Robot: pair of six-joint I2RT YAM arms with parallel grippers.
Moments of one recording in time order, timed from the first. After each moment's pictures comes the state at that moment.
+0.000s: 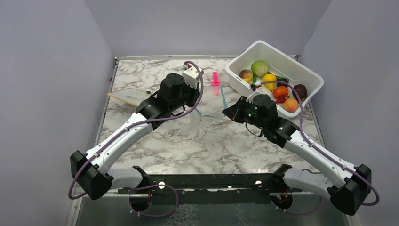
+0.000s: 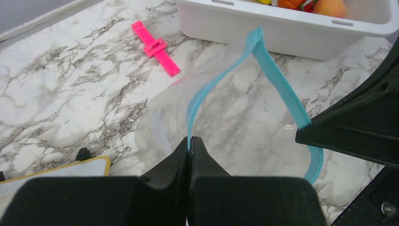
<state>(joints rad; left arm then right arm) -0.71 1.25 1.20 -0.35 0.00 -0.11 0.69 1.03 0.85 -0.21 0.02 0.82</state>
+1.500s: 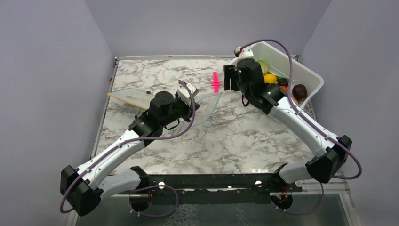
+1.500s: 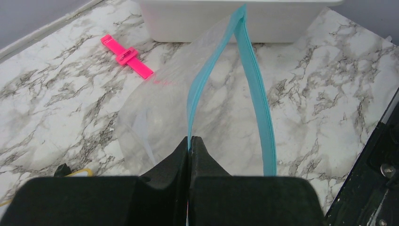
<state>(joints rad) -0.71 1.04 0.89 -0.13 0.14 -0.02 0.68 1.38 1.43 -0.48 0.42 0.22</state>
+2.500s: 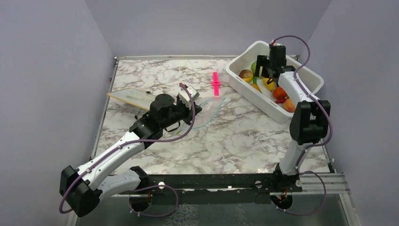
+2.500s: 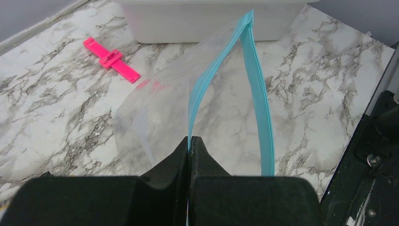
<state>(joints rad) -0.73 1.02 0.84 -0.08 0.19 -0.03 0.09 1.83 1.54 -0.37 0.18 0.10</state>
